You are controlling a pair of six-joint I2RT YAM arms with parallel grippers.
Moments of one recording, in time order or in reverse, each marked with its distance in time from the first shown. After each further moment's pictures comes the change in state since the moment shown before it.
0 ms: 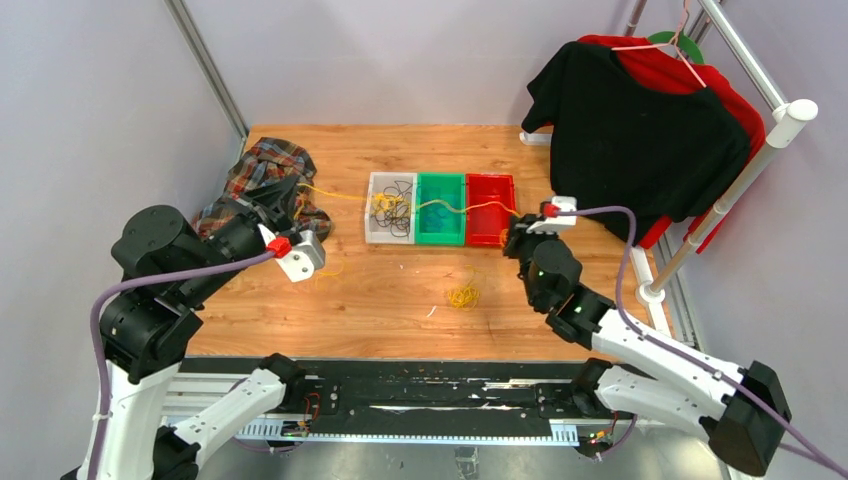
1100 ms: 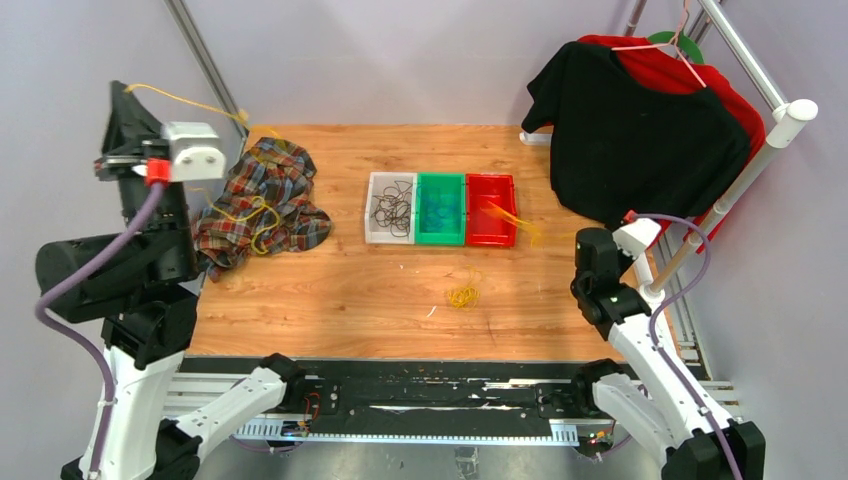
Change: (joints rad) left arm 0.000 0.037 0.012 0.807 -0.699 0.047; right arm -0.592 -0.122 -0.044 -0.562 0.162 0.223
